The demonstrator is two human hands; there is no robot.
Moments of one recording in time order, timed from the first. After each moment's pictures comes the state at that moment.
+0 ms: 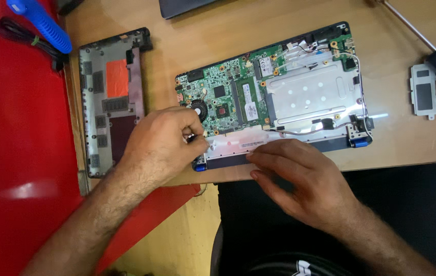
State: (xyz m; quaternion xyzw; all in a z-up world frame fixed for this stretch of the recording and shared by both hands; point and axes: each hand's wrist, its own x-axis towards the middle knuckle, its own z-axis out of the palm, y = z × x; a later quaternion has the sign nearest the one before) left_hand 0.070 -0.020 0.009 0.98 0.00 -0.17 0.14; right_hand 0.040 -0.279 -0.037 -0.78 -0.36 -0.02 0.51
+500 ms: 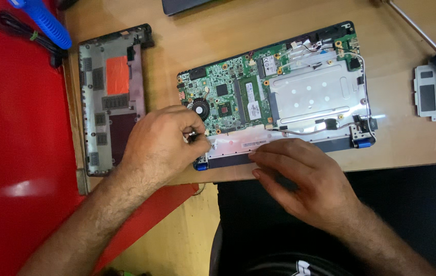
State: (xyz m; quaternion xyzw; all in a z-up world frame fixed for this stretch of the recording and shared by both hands) left_hand 0.065 -0.018 0.006 0.98 -0.03 -0.11 0.16; right_hand 0.041 -0.277 -0.037 -0.78 -0.36 -0.02 0.51
